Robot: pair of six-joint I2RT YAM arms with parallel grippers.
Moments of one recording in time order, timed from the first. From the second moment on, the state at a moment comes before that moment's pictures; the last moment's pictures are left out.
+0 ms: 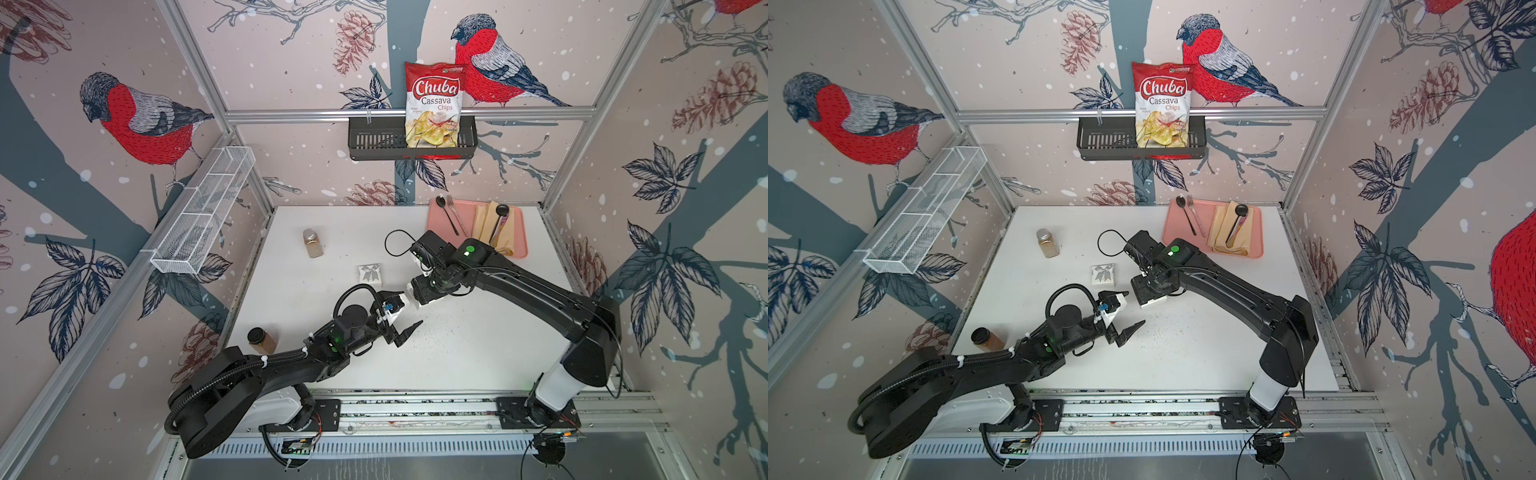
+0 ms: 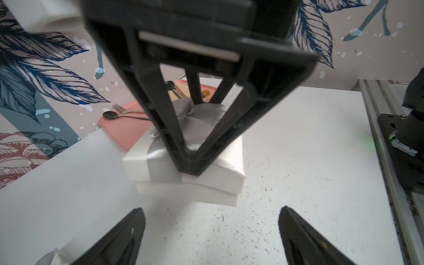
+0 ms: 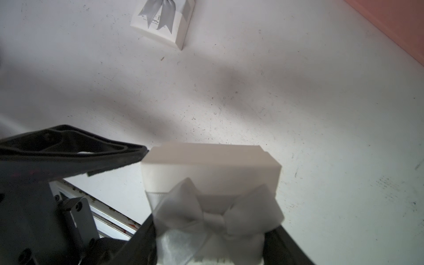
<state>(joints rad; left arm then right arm) -0.84 1.21 0.29 0.74 0.17 0.18 0.93 1.67 1.59 -1.13 0.04 0.37</state>
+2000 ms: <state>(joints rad) -0.76 1.25 0.32 0.76 0.27 0.16 0.91 1.69 1.64 -1.16 -0.07 0.32</state>
